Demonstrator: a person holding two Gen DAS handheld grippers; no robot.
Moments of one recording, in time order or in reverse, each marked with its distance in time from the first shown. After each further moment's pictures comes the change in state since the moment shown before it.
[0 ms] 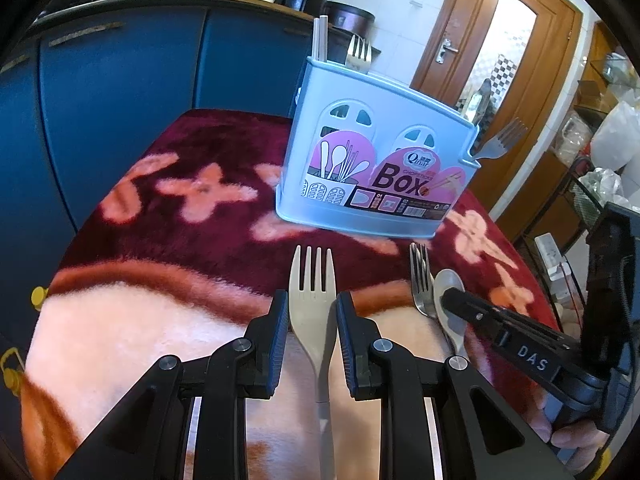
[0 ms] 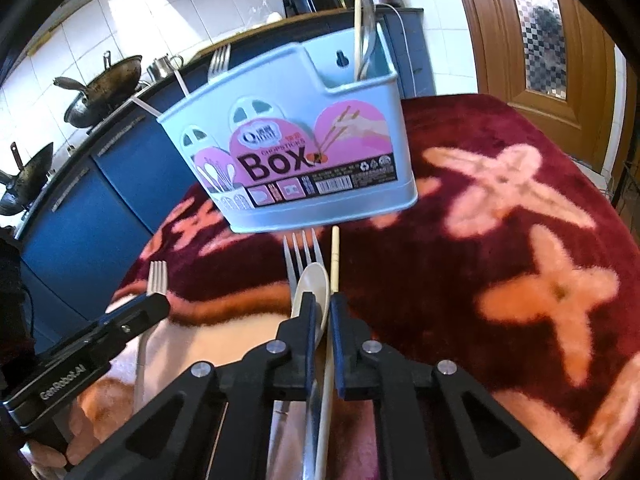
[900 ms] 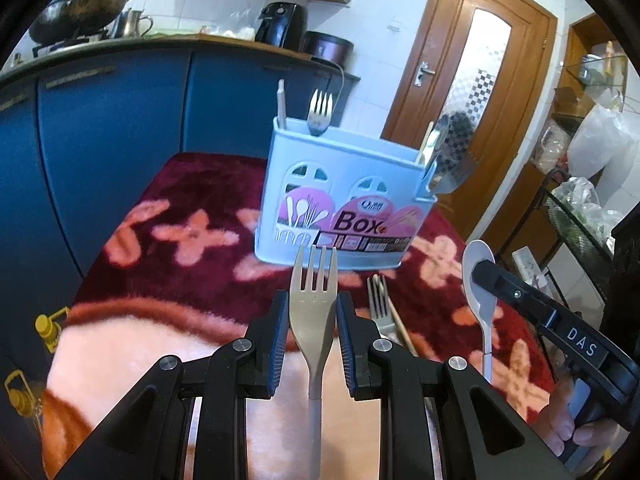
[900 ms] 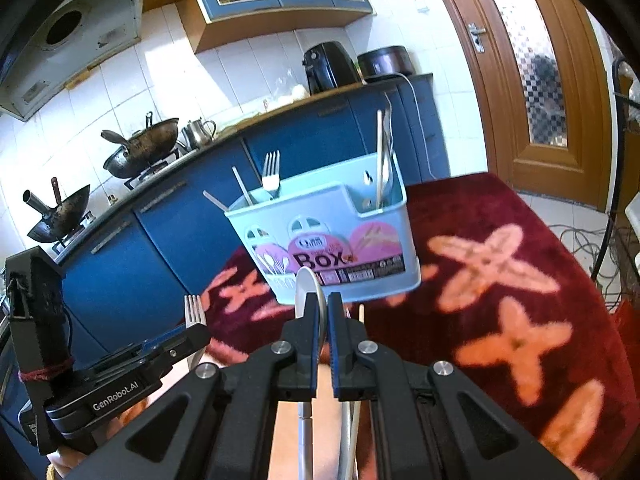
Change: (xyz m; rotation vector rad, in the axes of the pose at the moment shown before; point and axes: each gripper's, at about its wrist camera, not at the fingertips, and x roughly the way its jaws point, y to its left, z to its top) left arm -0.043 -0.021 0.014 0.048 -0.109 -0.039; right arm -0.077 0.015 0.020 -0.029 -0.244 0.060
